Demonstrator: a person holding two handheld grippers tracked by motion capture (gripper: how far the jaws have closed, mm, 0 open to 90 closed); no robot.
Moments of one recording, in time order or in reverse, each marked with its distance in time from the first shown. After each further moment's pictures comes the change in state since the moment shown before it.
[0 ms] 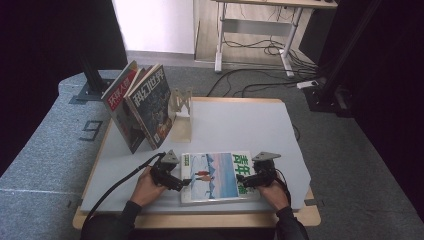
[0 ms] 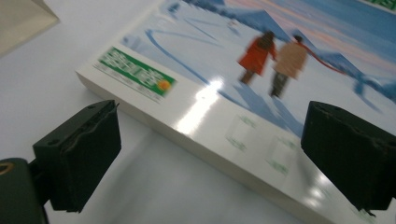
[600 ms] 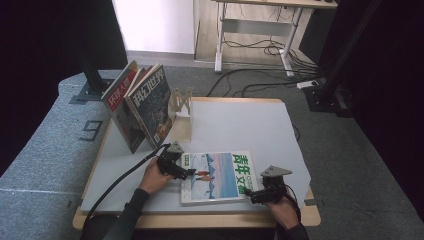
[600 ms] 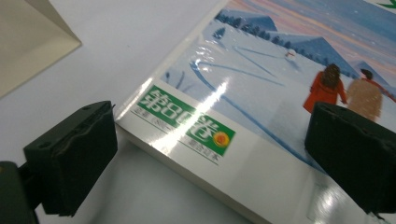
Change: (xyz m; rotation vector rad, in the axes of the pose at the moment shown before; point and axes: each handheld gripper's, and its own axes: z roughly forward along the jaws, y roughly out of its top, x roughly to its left) left arm 0.026 0.013 0.027 -0.017 -0.004 -0.019; right arm 0.015 -0.038 -0.037 -0.023 -0.003 0.002
